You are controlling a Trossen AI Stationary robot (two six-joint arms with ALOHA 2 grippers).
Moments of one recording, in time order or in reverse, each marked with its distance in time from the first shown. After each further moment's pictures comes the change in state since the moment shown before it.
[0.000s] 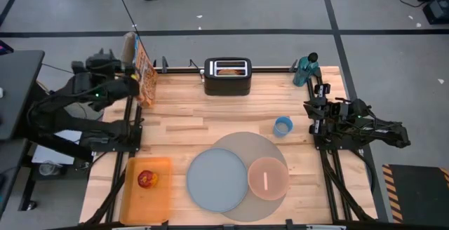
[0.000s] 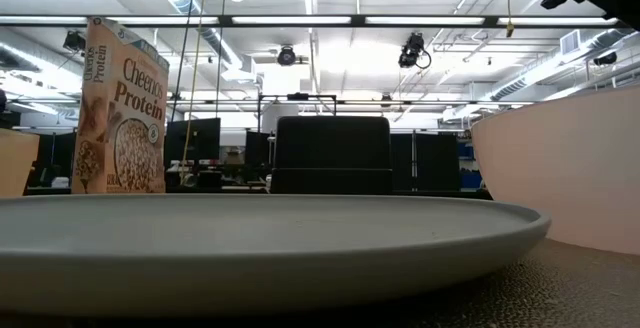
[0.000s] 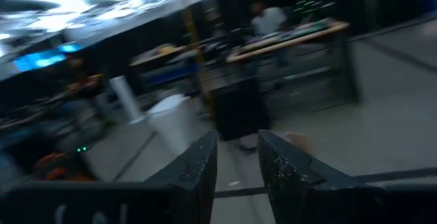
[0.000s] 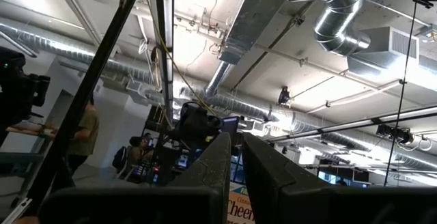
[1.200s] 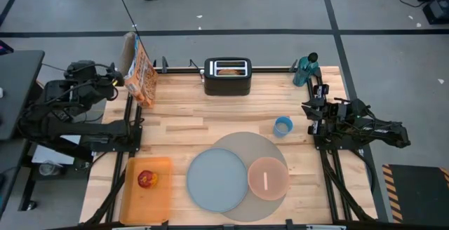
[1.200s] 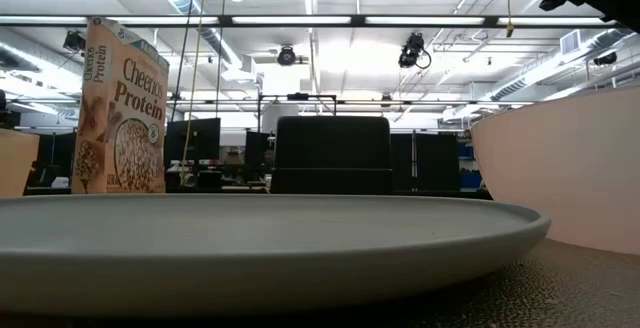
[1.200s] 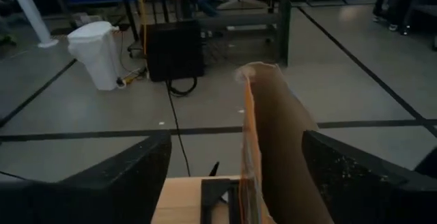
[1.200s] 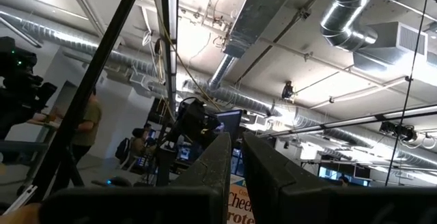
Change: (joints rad) left arm -0.030 -0.239 -0.072 0.034 0.337 -0.037; right arm 0.000 0.000 0.000 -0.033 -0.010 -0.019
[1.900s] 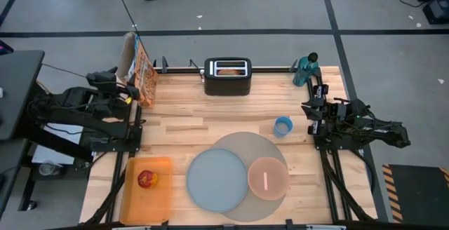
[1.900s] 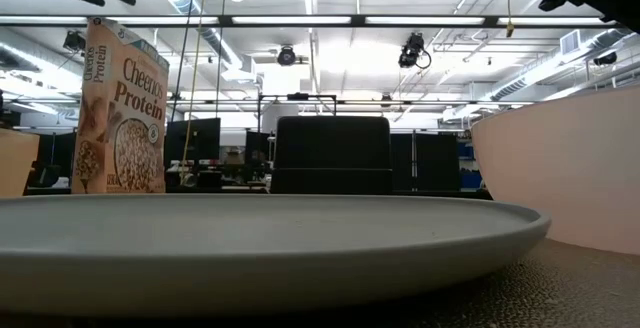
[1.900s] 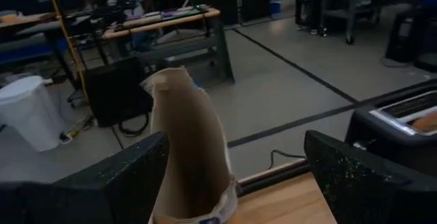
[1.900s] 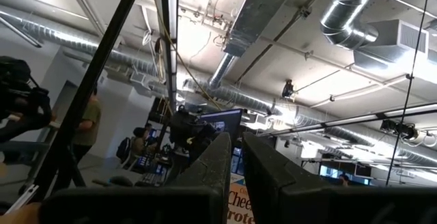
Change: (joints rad) left arm -0.353 -0.029 -0.219 0.103 -0.133 -0.016; right arm 0.000 0.000 0.000 -0.004 0.000 0.005
